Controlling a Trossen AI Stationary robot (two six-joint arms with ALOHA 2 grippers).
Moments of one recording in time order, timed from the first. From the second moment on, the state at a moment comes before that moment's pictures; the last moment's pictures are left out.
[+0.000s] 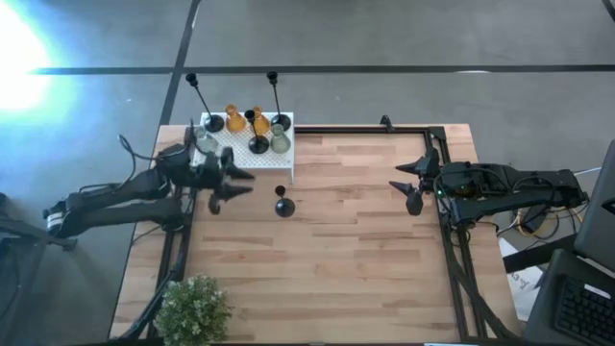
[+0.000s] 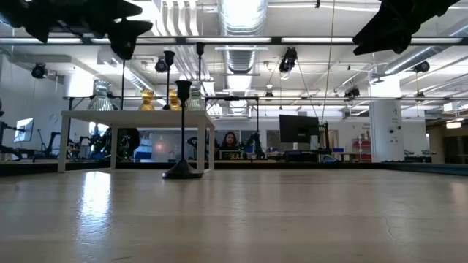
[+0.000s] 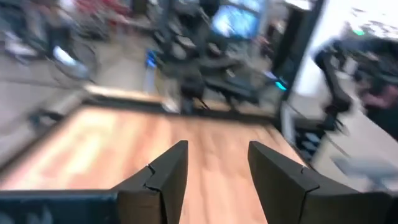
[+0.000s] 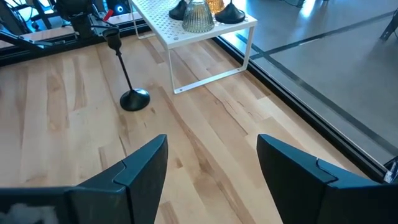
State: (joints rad) left arm 0.38 0.56 0.47 0.07 0.46 -0.12; right arm 0.05 0.61 0.72 -0.61 0.43 0.30
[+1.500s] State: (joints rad) left arm -0.07 1.15 0.47 0.11 -0.47 -0.17; right arm 0.05 0.61 0.72 -0.56 0.44 0.28
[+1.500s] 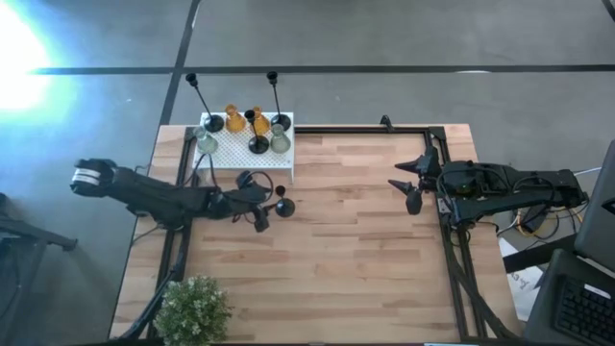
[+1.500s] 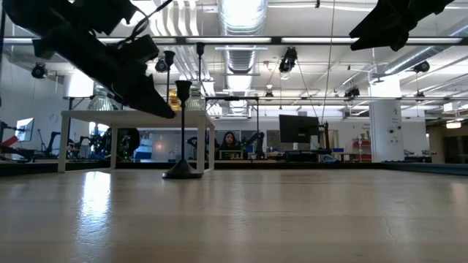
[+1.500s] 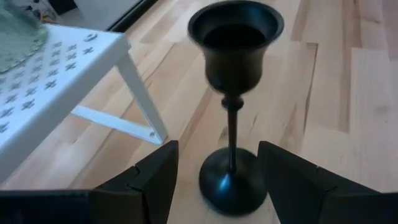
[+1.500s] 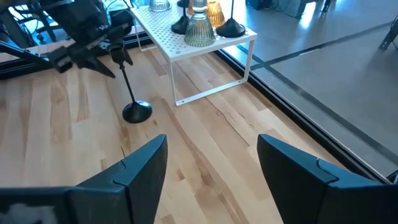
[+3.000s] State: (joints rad) left arm 0.00 0.79 0.63 -0.05 -0.45 -0.24; right arm 0.05 0.61 0.72 -0.57 0.44 0.26
